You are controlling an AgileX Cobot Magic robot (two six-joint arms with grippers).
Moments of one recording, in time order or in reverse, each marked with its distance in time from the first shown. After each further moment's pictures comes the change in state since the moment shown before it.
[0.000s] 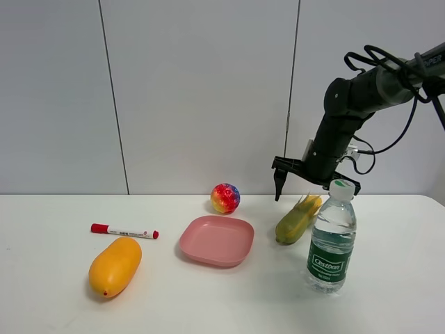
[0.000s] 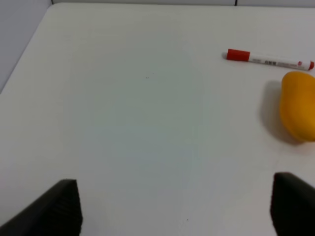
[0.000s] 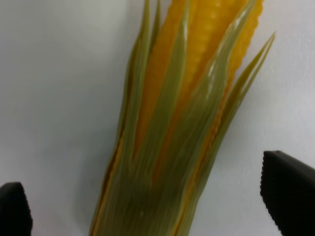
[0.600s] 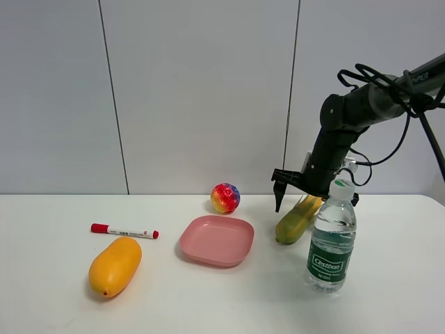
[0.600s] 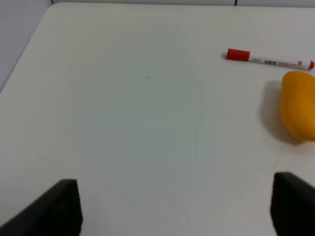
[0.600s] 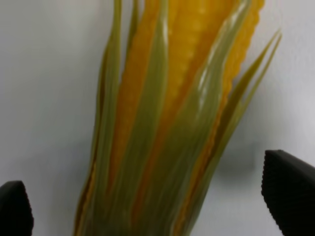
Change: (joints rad) left arm 0.000 0.000 0.000 0.000 0.000 0.000; right arm 0.000 0.046 0.000 -0.031 -0.033 0.026
